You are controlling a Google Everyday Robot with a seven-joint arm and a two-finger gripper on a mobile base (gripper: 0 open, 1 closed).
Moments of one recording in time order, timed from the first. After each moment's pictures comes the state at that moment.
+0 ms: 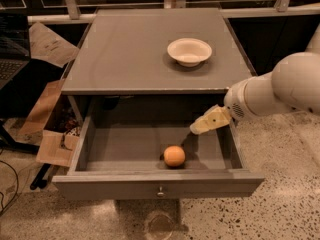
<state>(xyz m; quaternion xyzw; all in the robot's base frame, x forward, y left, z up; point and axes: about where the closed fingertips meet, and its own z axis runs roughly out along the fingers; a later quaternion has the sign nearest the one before) 0.548 -0.171 0.820 -0.35 0.86 0.06 0.35</state>
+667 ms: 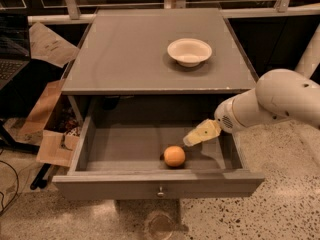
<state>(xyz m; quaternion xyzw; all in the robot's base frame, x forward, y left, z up) 0.553 -0.153 0.749 -0.34 0.88 0.13 0.30</state>
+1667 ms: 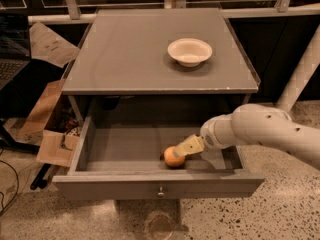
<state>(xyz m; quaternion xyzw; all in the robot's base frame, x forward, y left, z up) 0.563 -0.136 0.677 -0.31 0.89 0.12 0.32</state>
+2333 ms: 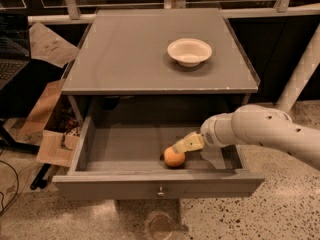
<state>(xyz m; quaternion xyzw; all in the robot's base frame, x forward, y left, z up) 0.574 -0.133 0.681 -0.30 0.88 0.11 0.34</state>
